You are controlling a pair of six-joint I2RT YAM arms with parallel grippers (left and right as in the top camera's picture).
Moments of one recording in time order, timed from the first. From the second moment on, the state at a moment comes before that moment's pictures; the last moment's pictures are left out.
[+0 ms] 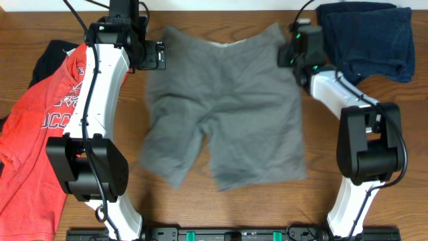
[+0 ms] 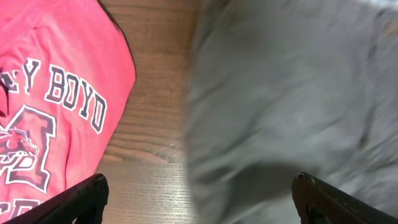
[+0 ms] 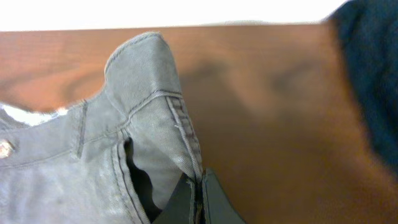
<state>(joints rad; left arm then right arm) -0.06 1.92 1.81 -1.05 -0.04 -0.07 0.12 2.09 1.41 0.05 -0.01 0.14</state>
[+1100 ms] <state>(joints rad) -0.11 2.17 1.78 -1.26 0.35 0.02 0.14 2.11 1.67 -0.78 -0.26 -0.01</state>
